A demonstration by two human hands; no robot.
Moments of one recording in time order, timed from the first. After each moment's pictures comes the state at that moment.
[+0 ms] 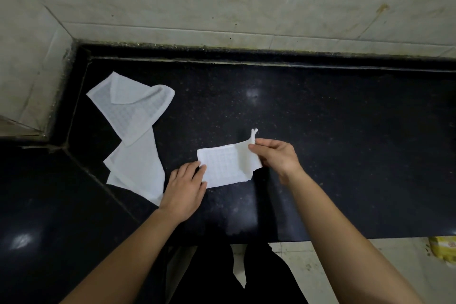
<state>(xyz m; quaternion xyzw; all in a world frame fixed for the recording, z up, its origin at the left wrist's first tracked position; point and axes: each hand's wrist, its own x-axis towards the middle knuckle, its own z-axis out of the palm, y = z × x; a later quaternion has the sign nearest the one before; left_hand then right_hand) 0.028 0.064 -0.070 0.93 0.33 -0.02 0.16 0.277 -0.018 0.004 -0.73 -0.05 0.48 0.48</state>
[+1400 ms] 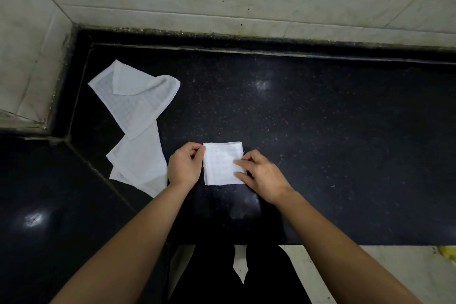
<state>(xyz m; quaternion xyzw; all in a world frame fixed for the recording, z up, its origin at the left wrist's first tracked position) 0.070 0.106 -0.062 0.66 0.62 0.11 0.42 0.248 -0.034 -0.064 -0.74 -0.60 0.26 0.16</state>
